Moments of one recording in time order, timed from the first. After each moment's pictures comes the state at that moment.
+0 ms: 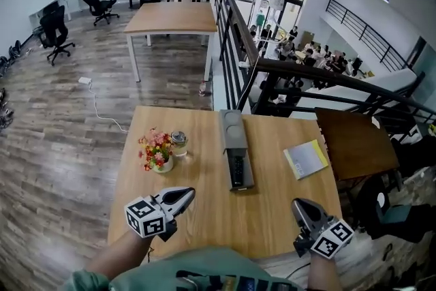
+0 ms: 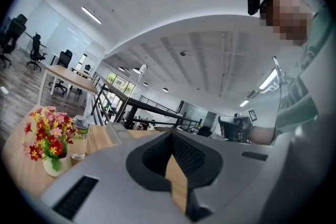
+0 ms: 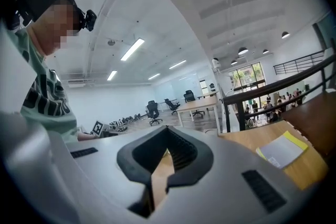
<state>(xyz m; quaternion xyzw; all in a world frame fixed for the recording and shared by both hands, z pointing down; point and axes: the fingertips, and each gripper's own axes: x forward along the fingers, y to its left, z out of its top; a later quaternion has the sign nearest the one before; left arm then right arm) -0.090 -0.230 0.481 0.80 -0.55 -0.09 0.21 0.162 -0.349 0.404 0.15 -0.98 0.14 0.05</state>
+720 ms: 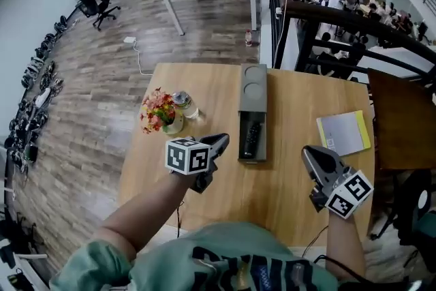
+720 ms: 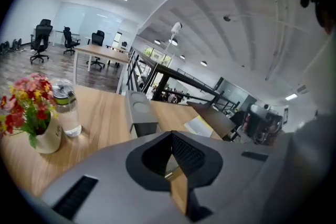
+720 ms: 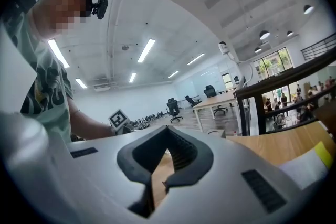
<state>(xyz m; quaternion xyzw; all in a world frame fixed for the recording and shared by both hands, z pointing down) -0.060 -0.423 0.569 0.64 -0.66 0.02 0.39 0.129 -0.520 0.461 -0.01 -0.99 0.14 0.04</state>
